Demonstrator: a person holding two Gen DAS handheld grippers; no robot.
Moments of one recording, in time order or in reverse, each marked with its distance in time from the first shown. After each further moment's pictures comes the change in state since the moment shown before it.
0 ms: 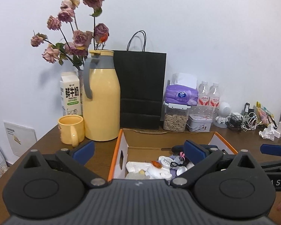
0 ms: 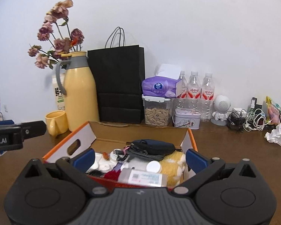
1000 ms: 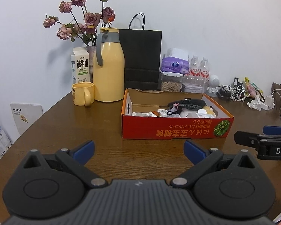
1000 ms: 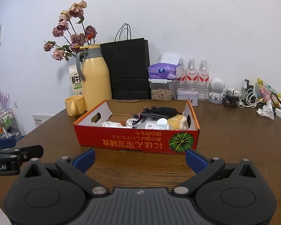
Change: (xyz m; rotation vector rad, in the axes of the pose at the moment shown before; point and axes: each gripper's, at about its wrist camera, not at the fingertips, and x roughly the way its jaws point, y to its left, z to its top) left arm -0.104 0.015 -0.072 0.014 0.125 -0.022; right arm -0.103 0.018 -0.065 0.041 0.049 0.029
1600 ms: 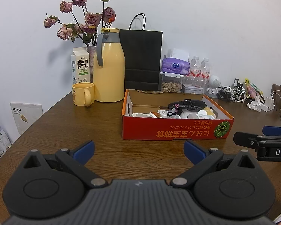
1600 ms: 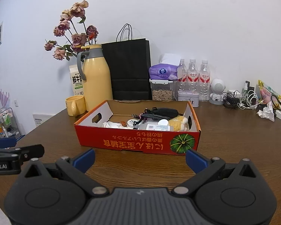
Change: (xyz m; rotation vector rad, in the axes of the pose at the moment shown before) left arm 0.001 0.002 0.001 -0.003 0.000 0.000; right arm 0.002 0.003 0.002 -0.010 0.000 0.001
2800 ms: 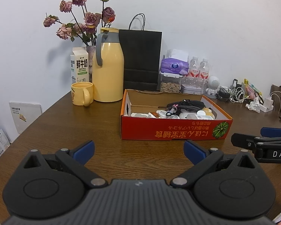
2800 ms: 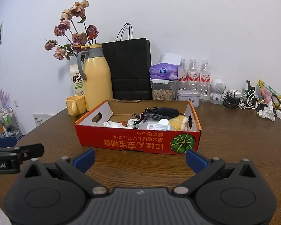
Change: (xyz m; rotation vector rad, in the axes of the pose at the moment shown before) left arm 0.001 -0.001 0.002 -0.007 0.003 -0.010; right arm 0.000 0.001 0.001 -0.001 0.000 0.001
